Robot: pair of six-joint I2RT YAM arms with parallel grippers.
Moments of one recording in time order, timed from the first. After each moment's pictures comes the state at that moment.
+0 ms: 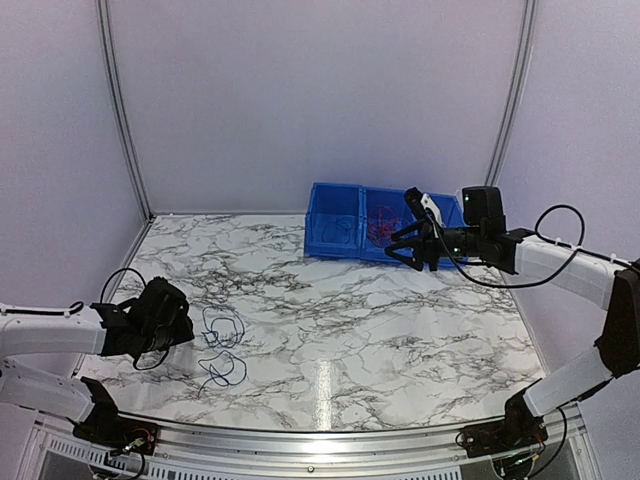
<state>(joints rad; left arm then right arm) -0.69 1.10 0.42 -0.24 -0.45 -0.87 0.34 1.39 0.98 -0.08 -0.76 -0.27</state>
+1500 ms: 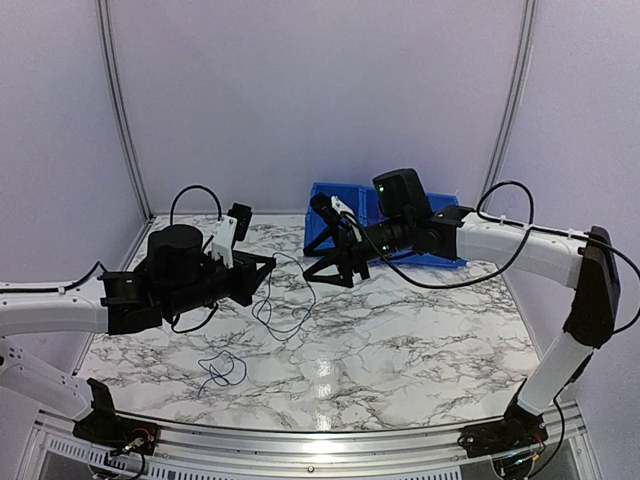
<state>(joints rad) -0.99 1.22 0.80 0.14 -0.19 -0.32 0.75 1.65 1.35 -0.22 -0.82 -0.26</state>
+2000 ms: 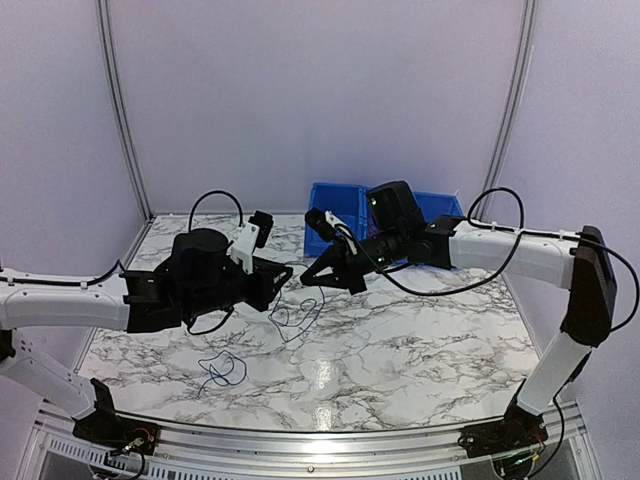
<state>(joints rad) -1.02 1.33 0.86 0.15 -0.21 -0.29 0.78 1.68 1.31 -0.21 -0.84 -0.21</state>
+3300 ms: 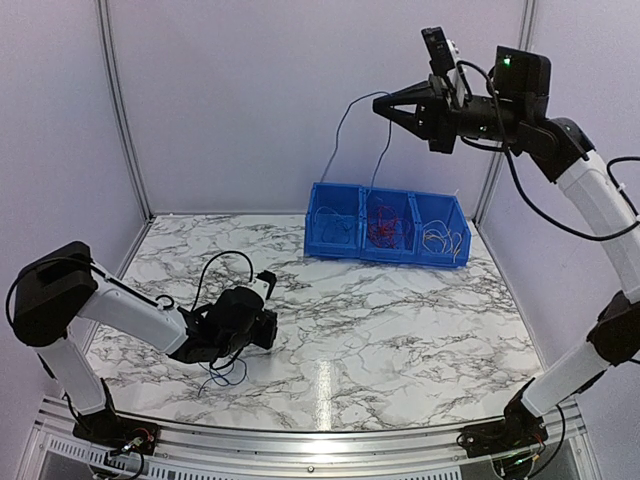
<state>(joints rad) -0.99 1.73 0.70 0.40 -0.43 -0.34 0.58 1.47 1.92 -0.51 -0.85 -0.28</state>
